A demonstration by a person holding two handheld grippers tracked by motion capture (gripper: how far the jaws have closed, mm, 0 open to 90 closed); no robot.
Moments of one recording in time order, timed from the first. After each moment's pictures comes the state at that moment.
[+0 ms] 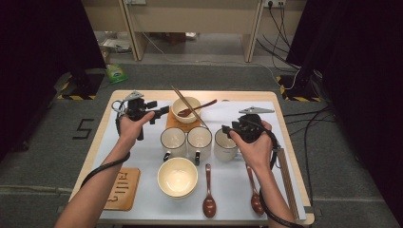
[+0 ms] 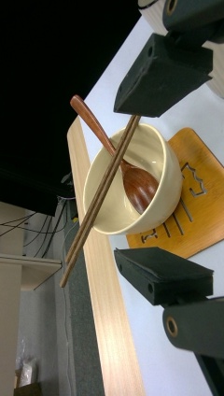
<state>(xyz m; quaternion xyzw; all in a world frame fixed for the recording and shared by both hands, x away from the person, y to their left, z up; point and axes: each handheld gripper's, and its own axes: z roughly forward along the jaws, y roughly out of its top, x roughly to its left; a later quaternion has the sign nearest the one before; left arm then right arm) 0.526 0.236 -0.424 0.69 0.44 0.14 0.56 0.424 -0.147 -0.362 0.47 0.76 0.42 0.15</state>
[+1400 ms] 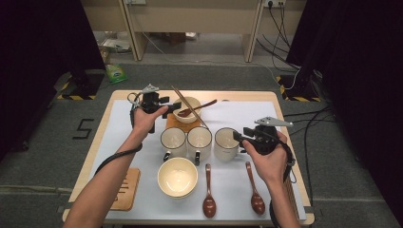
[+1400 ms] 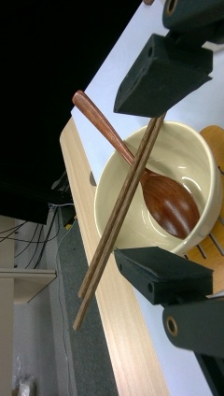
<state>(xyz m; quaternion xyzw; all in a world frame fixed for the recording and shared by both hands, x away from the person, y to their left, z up) 0.559 0.197 -0.423 0.71 0.42 0.13 0.55 0.390 -0.179 -0.363 0.47 0.74 0.45 0.17</state>
